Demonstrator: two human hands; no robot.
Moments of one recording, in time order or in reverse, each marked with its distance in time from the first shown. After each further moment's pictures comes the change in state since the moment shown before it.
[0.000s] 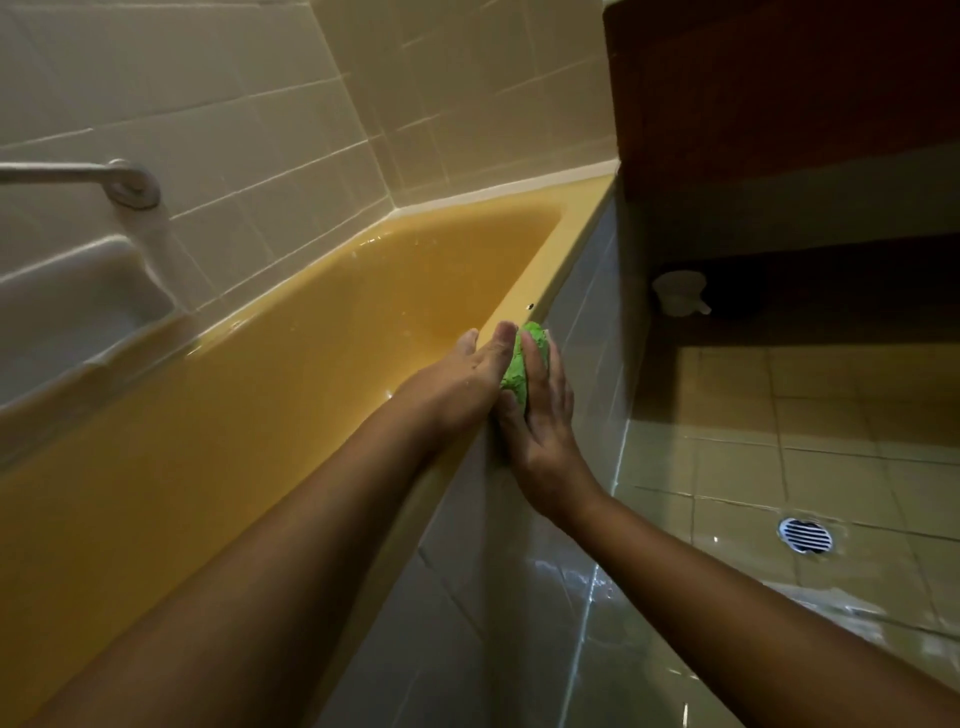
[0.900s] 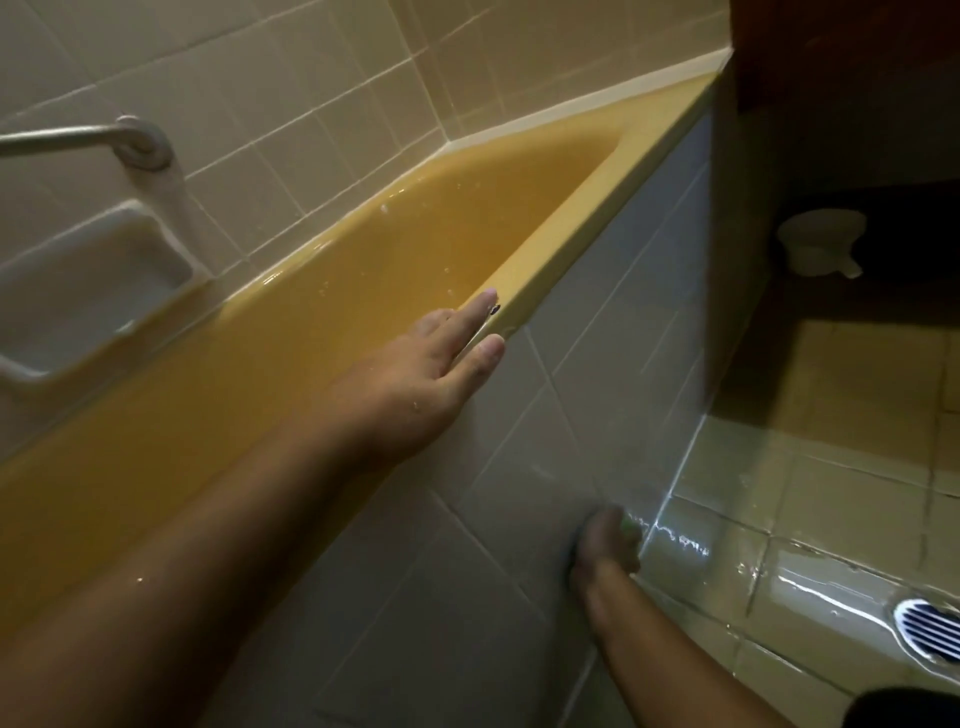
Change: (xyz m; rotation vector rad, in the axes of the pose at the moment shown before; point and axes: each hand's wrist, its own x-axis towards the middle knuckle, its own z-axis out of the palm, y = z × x) left_hand 0.055 0.030 0.012 0.319 0.012 -0.054; right_hand -0.034 0.277 0.064 0.285 0.324 1.467
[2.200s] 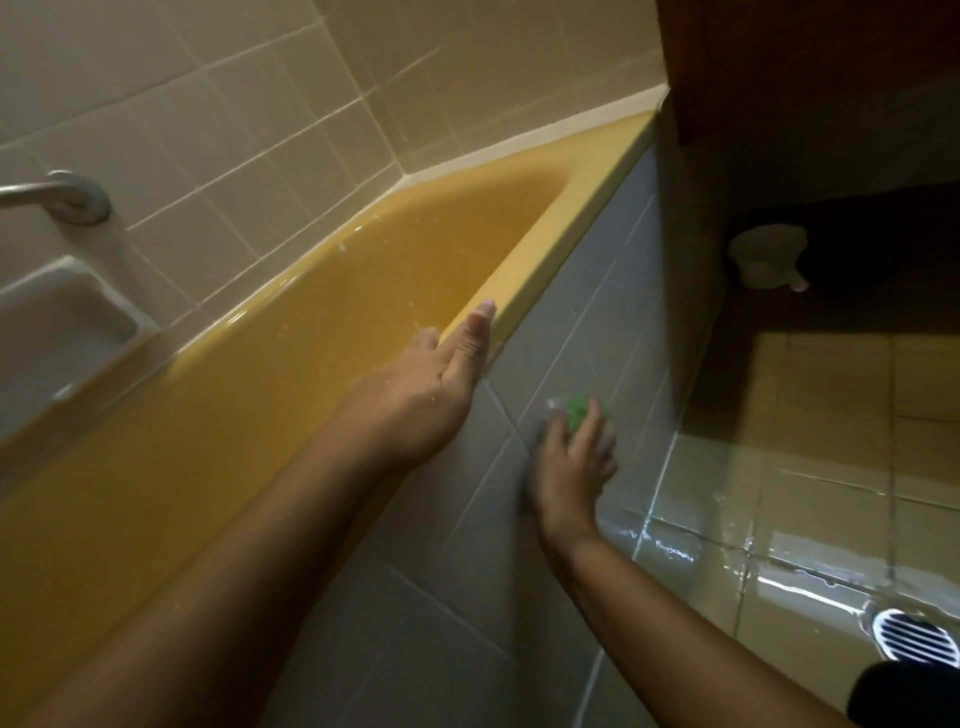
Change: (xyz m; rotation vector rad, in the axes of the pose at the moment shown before) left_hand 0.054 0.030 0.003 0.011 0.051 -0.060; right_hand -0.121 -0.149 -0.014 -0.065 -0.078 -0.735
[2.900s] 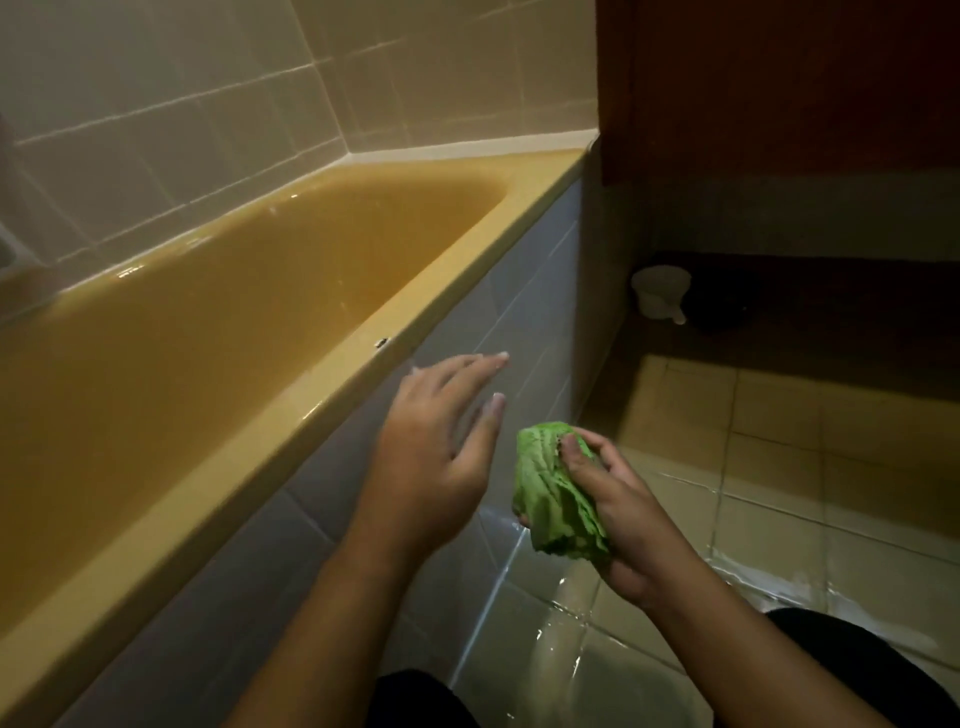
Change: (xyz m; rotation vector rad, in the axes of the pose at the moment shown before) left_hand -0.060 0.047 0.083 -0.345 0.502 0.316; right_hand -0.023 -0.025 -0.184 0.536 -0.477 0.338
